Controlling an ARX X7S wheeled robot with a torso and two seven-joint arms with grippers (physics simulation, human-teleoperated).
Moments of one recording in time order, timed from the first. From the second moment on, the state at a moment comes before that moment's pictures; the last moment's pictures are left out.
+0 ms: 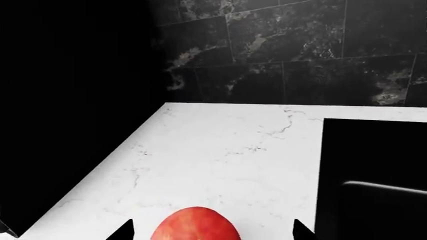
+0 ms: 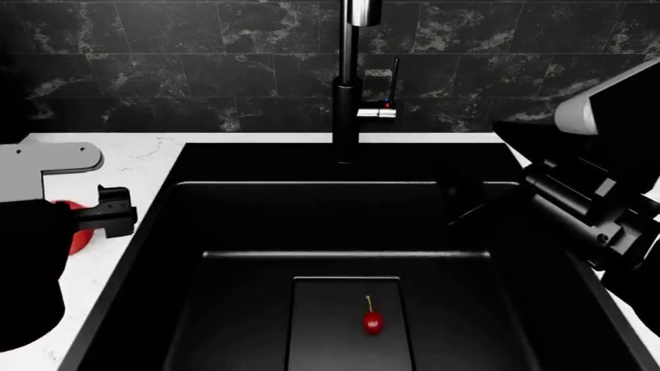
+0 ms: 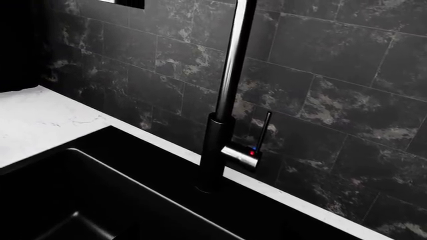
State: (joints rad) left arm -0.63 -0.78 0.09 0.36 -1.12 -1.09 -0.94; right arm 0.89 0.85 -0.10 -0.60 1.43 1.13 0.37
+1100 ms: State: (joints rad) left arm -0.68 -0.75 0.23 0.16 -0.99 -1.07 -0.87; right arm 0.92 0.84 -0.15 -0.57 1.42 1.12 0.37
